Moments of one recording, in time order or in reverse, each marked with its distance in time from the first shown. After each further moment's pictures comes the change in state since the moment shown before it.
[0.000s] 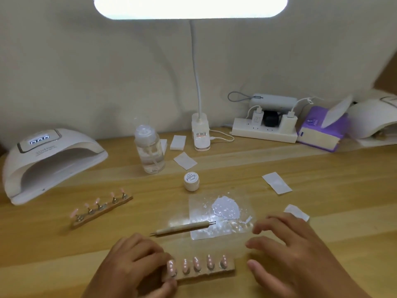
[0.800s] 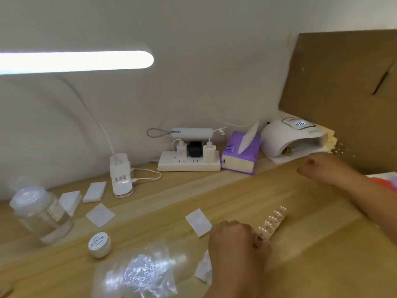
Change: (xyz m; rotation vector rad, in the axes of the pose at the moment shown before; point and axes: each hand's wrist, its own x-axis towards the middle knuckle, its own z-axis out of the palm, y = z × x) left_hand 0.239 0.193 0.131 -0.183 -0.090 -0.283; right_hand 0.002 0.315 -0.103 -0.140 -0.328 1.163
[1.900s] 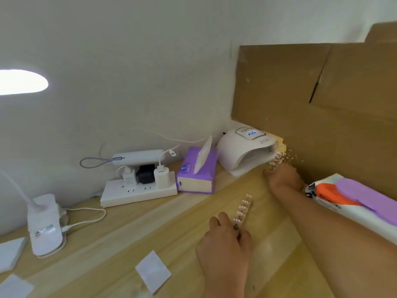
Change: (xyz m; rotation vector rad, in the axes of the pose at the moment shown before) left_hand 0.070 0.037 0.069 -0.037 0.029 -0.008; right_hand 0.059 0.028 0.046 0.202 0.379 0.517
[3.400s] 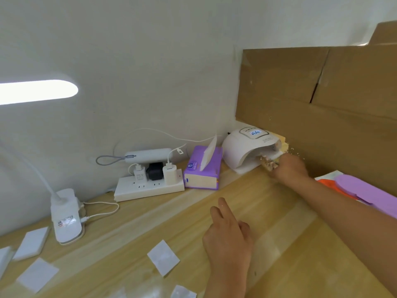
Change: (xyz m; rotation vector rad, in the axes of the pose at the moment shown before) left_hand -0.007 0.013 -0.014 0.081 0.047 -0.010; right_hand -0.009 -0.003 -0.047 -0.153 -0.155 -0.326
